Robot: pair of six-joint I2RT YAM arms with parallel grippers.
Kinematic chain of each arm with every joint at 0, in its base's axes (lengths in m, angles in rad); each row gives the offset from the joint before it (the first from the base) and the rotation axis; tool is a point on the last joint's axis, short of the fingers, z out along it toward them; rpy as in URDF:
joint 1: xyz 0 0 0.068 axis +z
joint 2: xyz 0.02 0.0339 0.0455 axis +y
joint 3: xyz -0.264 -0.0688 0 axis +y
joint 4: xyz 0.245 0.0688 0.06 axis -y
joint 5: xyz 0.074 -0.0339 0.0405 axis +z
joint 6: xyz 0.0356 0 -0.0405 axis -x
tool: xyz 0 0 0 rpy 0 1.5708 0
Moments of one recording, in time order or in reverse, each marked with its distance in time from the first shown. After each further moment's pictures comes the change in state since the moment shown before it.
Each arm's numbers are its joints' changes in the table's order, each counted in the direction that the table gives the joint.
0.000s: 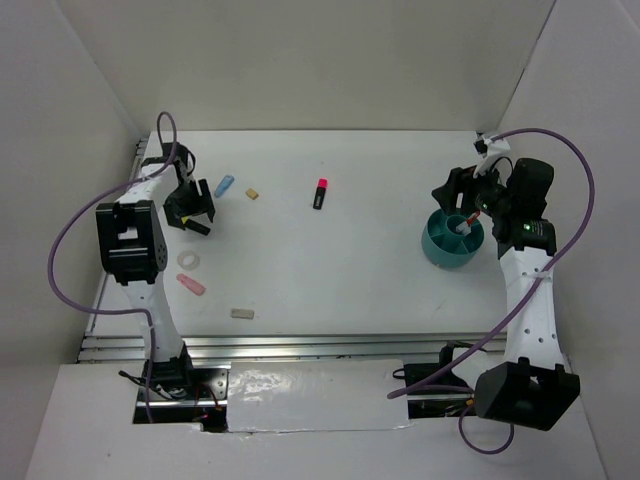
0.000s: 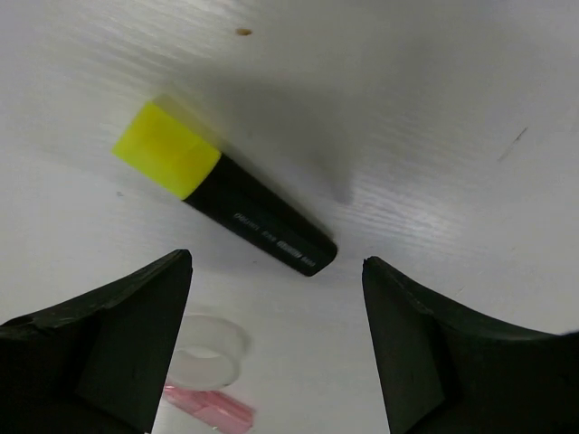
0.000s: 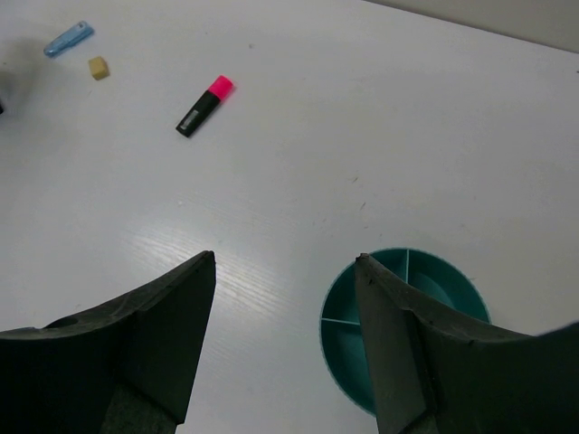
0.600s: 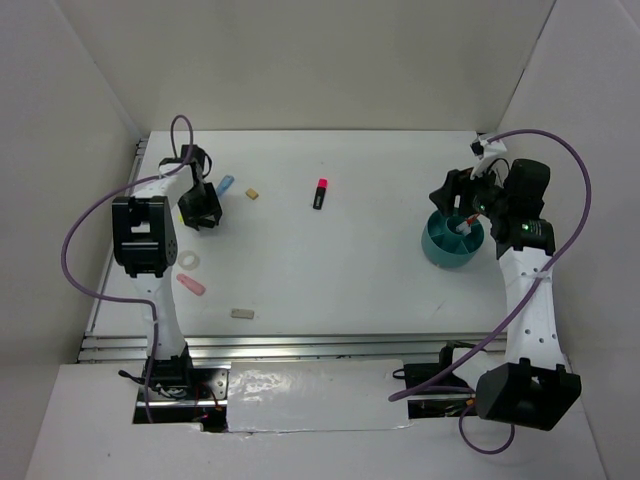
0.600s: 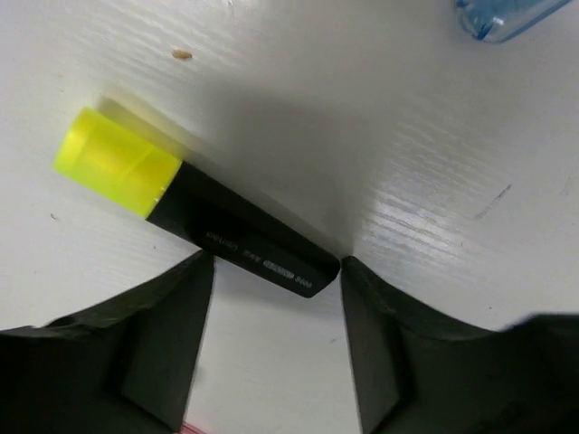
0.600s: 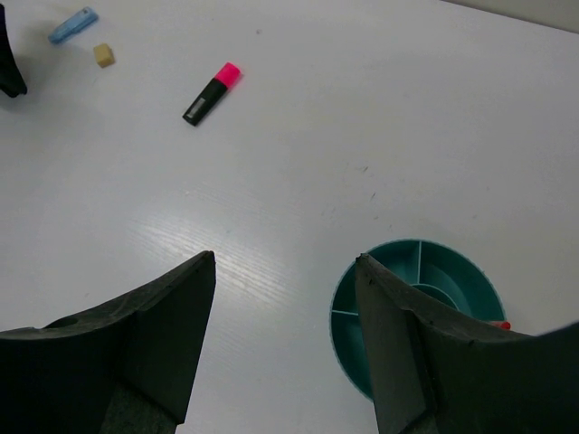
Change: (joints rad) left arm -0.072 0.106 -0.056 0.013 0.087 0.135; right arm 0.016 0.000 0.000 -0.034 -0.015 0.003
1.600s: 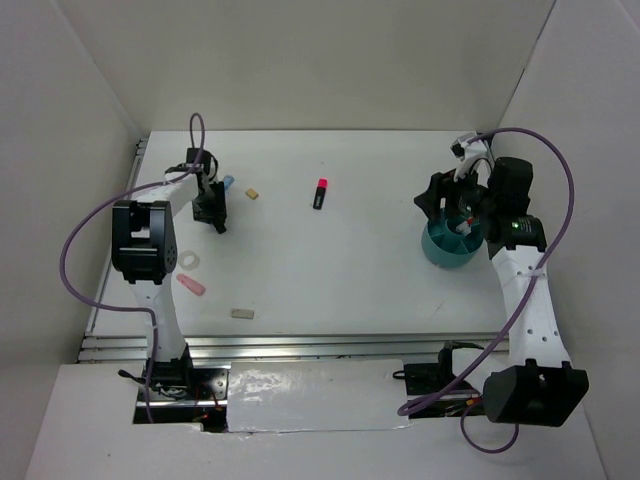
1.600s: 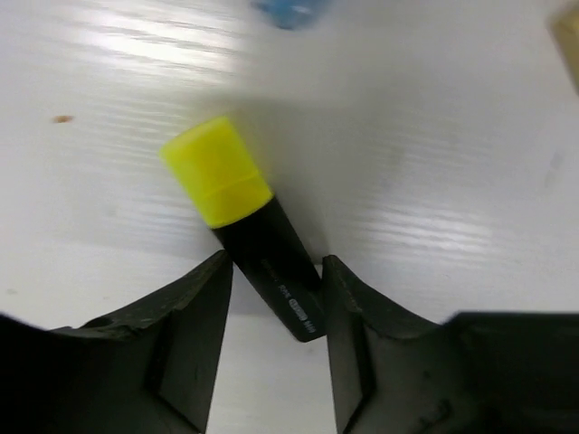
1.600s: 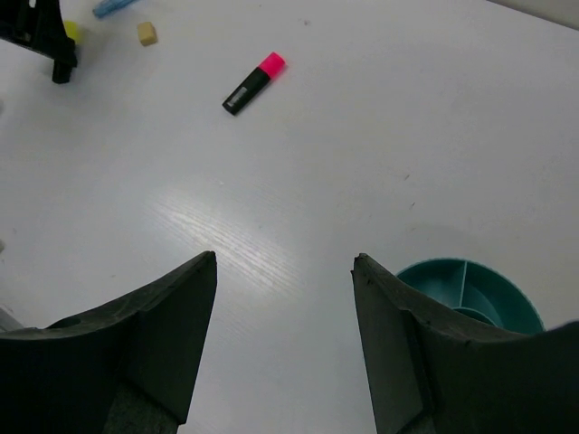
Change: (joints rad) left arm -0.027 -0.070 0.131 0.208 -0.095 -0.194; right arm 0.103 0.008 -0.006 -0.019 -0.004 0.013
